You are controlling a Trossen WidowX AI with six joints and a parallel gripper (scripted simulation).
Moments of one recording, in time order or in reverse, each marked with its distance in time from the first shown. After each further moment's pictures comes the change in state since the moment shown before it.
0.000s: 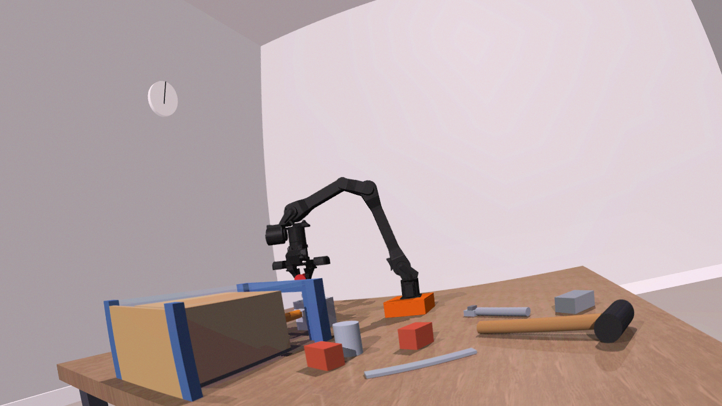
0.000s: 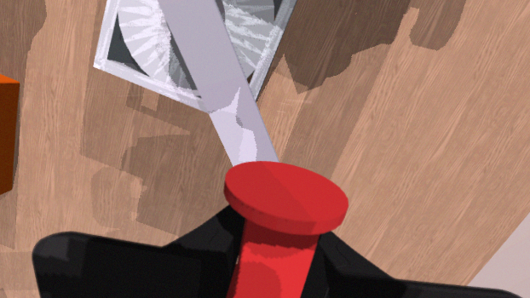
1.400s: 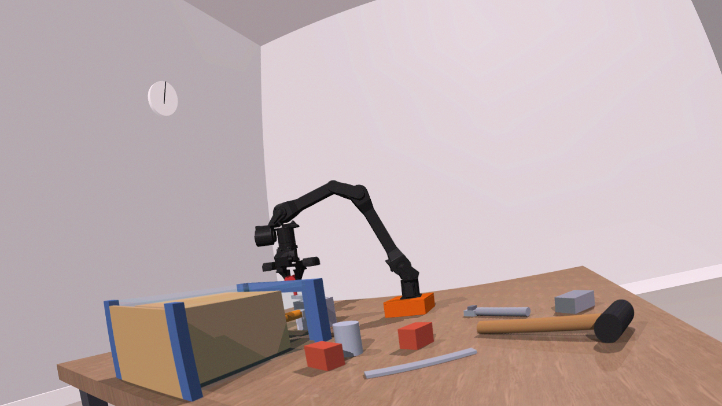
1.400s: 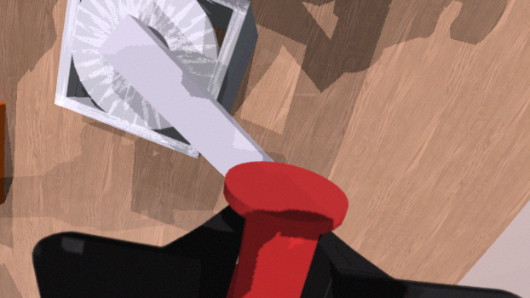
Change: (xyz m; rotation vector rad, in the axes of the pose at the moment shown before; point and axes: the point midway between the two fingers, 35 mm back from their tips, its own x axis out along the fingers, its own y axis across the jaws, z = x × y) arm -0.001 -0.026 0.024 0.015 0.015 0.011
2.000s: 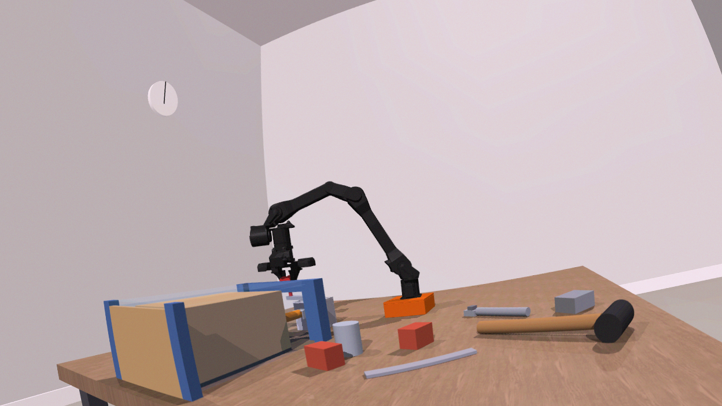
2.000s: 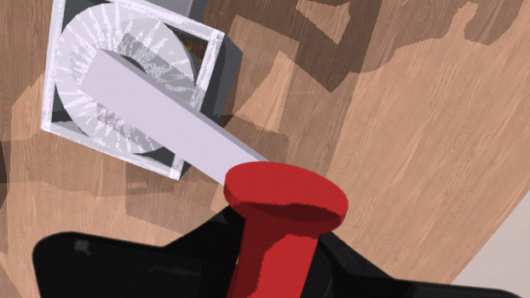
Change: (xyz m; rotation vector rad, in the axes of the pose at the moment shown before) arm -0.001 -0.010 0.017 0.002 0.000 -0.006
